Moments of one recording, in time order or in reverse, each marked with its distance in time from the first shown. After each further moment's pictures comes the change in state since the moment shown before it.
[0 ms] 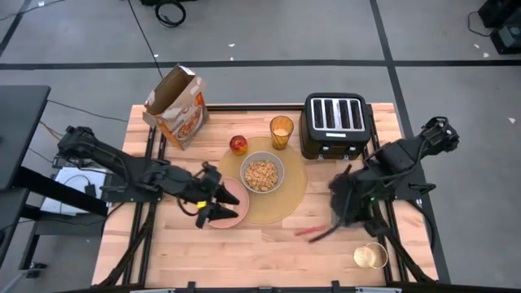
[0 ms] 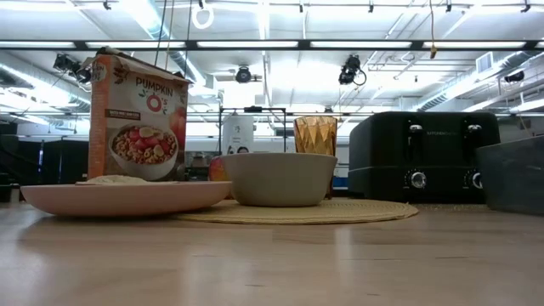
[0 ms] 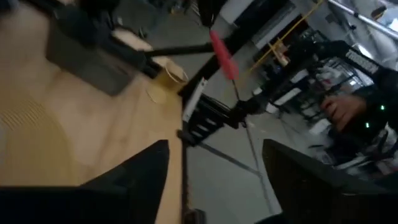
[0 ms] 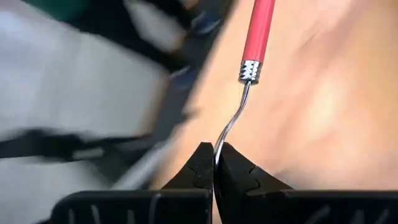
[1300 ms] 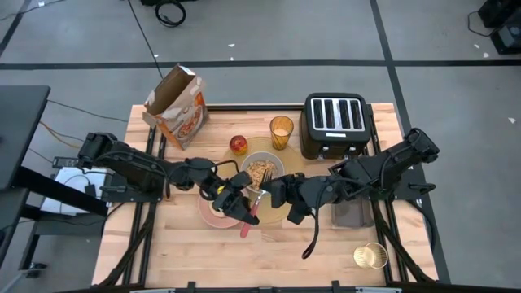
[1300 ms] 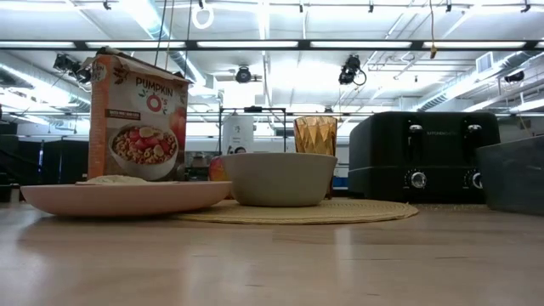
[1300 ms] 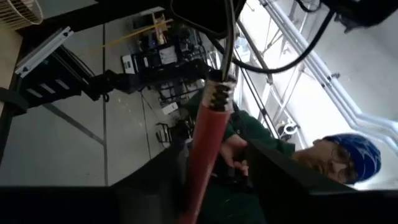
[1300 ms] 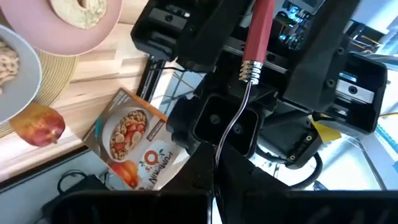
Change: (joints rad) left arm 0.166 0.309 0.001 0.721 0.555 -0.608; right arm -0.068 0.251 0.100 0.739 0.966 -2.052
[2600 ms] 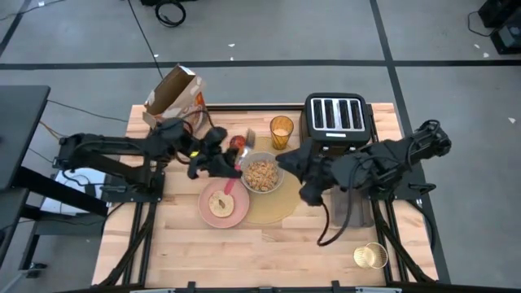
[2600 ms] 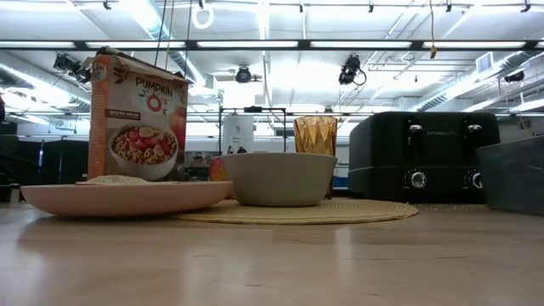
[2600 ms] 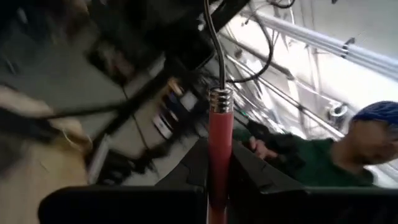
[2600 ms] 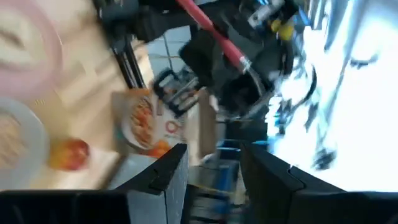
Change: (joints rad) left arm 0.287 -0.273 -0.003 -0.193 0.134 0.409; right arm 0.008 -0.145 0.001 -0.017 0.147 0.552
